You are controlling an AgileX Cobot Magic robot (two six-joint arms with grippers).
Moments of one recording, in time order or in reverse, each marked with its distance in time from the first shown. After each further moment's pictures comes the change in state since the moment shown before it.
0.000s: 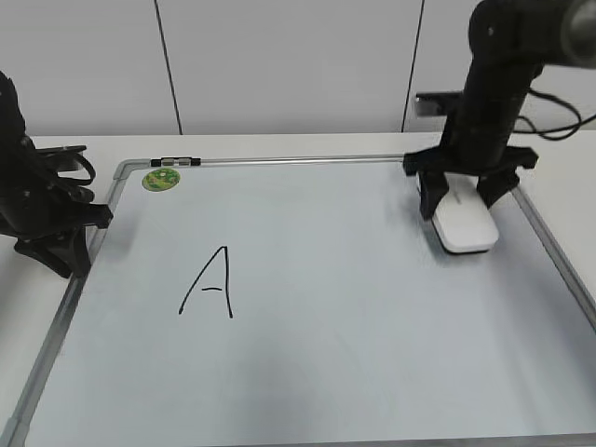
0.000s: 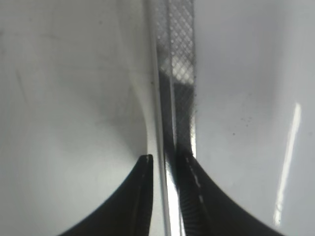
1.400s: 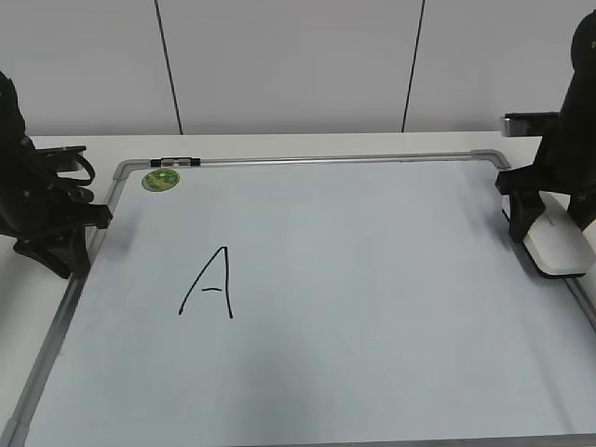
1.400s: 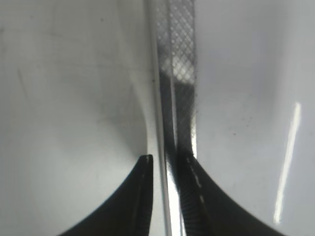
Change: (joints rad) left arm 0.000 0.000 0.000 0.004 0.000 -0.002; right arm -0.230 -0.041 0.125 -0.027 0.003 -0.150
